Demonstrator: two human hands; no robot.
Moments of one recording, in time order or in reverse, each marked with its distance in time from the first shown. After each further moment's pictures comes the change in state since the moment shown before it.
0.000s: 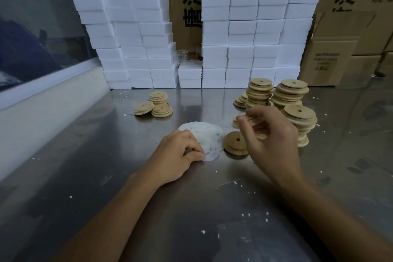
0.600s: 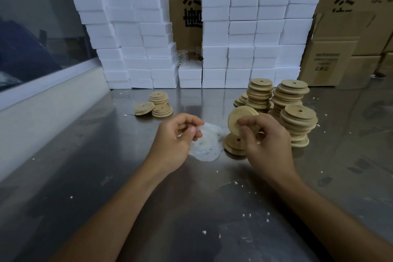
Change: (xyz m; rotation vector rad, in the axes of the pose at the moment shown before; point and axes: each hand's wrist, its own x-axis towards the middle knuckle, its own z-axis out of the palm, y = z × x) left_hand 0.000 0.027 -0.011 -0.579 0.255 -0.149; right_hand -0.007 0.005 0.008 0.093 -0.099 0.188
